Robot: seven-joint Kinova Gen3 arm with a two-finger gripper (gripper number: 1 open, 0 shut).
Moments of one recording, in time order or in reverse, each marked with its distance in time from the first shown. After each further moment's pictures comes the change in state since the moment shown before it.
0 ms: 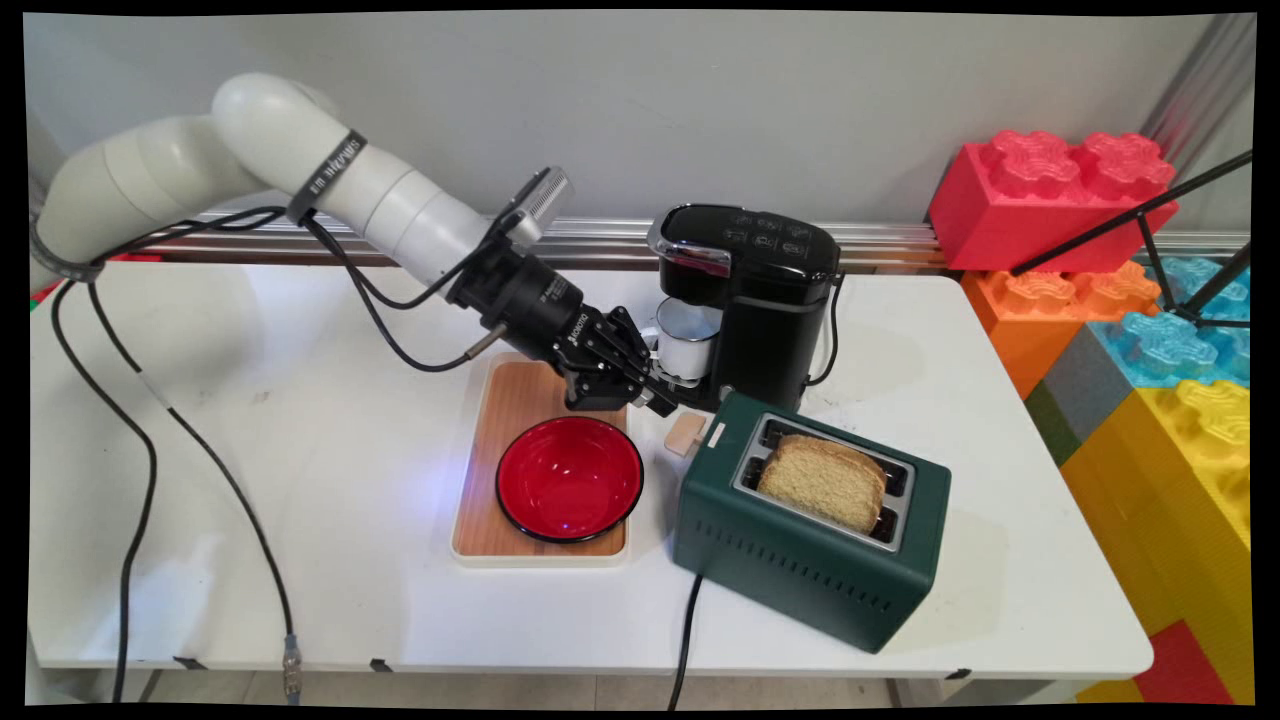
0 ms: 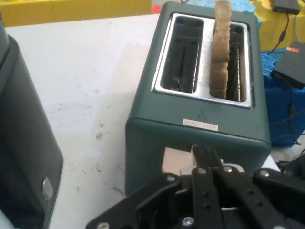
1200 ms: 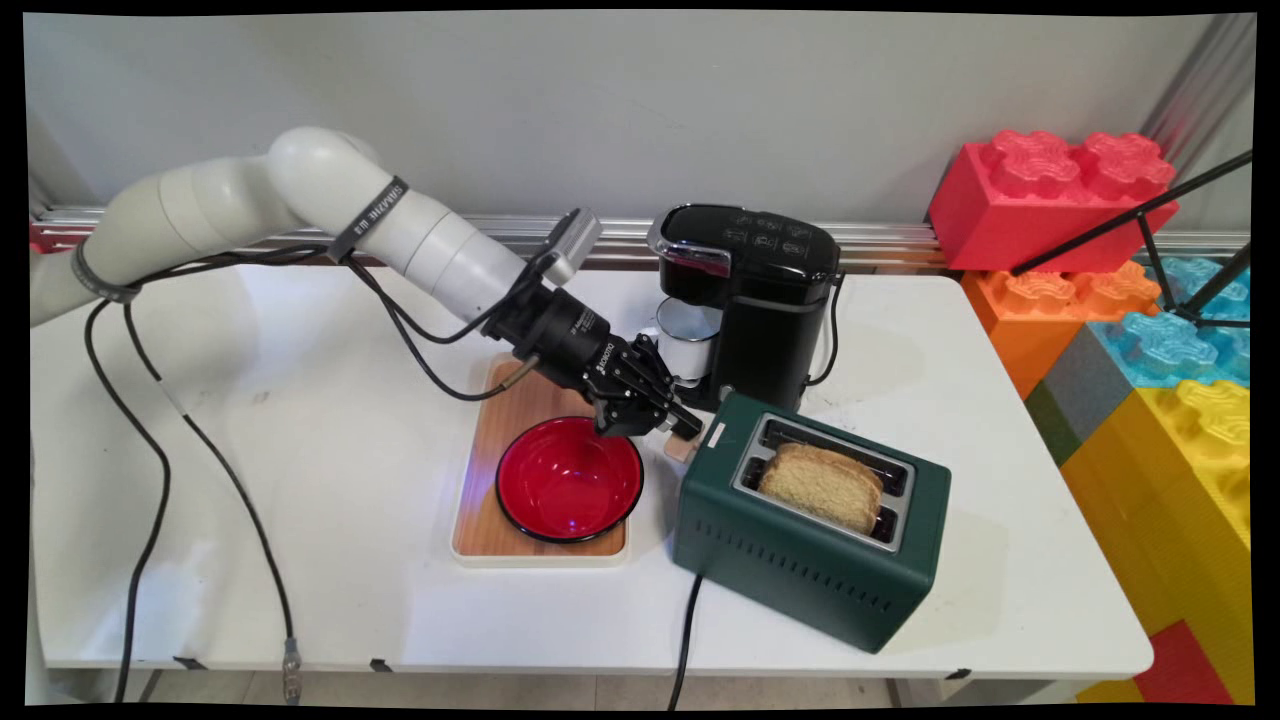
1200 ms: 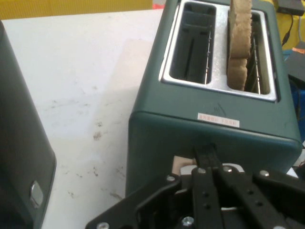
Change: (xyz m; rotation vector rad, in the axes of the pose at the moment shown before) arm -0.021 -0.008 0.037 -0.006 0.015 -0.009
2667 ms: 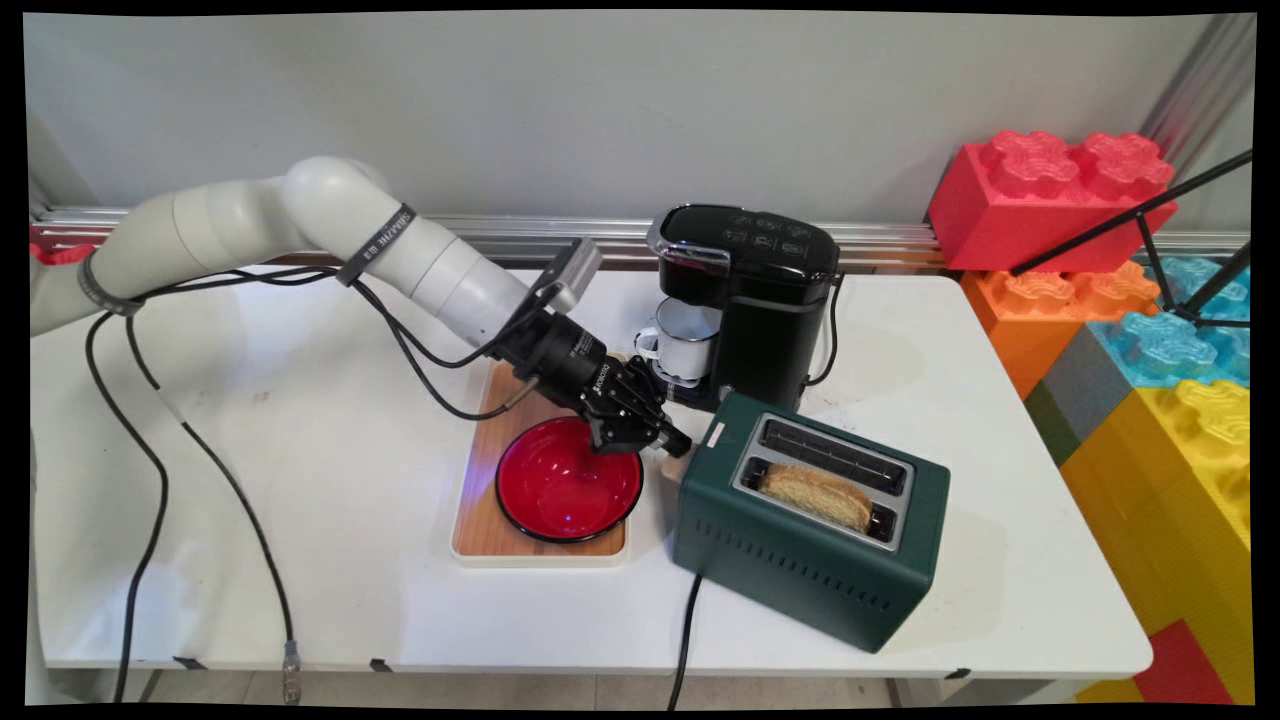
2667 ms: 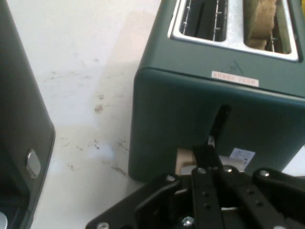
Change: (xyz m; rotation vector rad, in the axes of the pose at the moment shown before) arm -0.024 -0.004 0.012 0.009 -0.041 -0.020
